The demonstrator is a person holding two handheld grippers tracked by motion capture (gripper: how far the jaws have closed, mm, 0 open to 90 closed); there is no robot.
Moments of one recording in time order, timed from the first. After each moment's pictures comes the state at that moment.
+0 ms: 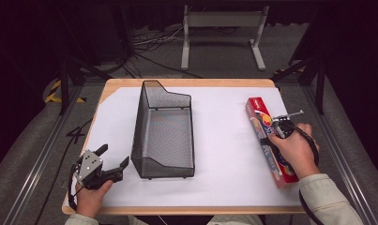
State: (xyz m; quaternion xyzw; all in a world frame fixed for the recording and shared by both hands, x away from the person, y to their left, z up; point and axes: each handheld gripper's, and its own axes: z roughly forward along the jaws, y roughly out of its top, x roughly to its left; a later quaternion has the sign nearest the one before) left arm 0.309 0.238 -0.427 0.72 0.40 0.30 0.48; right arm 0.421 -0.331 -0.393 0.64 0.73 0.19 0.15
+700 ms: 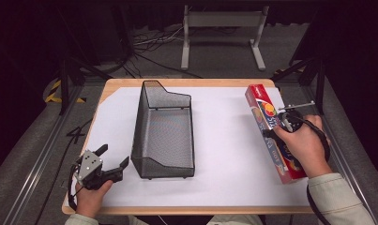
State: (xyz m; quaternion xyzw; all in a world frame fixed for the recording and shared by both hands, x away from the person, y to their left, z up) left arm 0.308 0.238 -0.427 0.72 0.40 0.30 0.49; right arm 0.405 -0.322 -0.336 0.61 0.73 0.24 0.17
